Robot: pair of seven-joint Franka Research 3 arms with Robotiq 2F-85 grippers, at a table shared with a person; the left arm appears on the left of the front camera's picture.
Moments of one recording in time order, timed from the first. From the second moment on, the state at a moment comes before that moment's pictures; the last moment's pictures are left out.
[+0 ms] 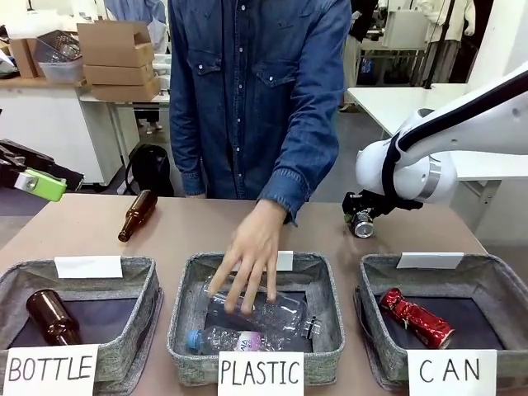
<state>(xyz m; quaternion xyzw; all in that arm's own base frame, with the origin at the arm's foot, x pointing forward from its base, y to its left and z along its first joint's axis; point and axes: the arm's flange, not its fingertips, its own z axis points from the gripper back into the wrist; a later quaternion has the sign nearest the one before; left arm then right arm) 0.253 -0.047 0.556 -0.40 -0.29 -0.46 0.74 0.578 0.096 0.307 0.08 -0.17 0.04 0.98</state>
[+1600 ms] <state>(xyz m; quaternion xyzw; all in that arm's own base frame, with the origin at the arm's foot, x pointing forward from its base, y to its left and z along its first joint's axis) 0.253 -0.047 0.557 -0.40 -0.29 -0.46 0.74 0.357 -0.005 0.477 0.22 -0.09 0.46 0.86</state>
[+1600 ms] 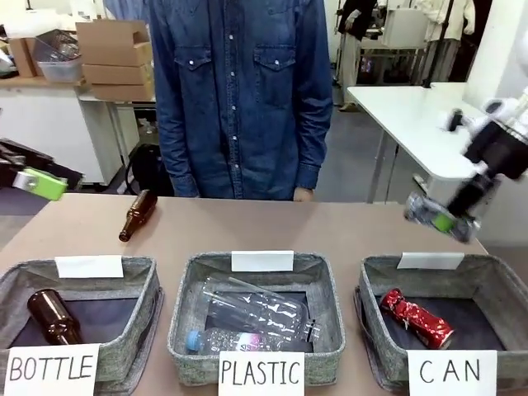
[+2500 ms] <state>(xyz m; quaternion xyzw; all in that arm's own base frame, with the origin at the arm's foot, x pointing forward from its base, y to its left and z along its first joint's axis) 0.253 -0.047 0.556 -0.40 -0.29 -0.46 0.74 0.311 -0.017 0.455 0.25 -0.15 0.69 0.66</state>
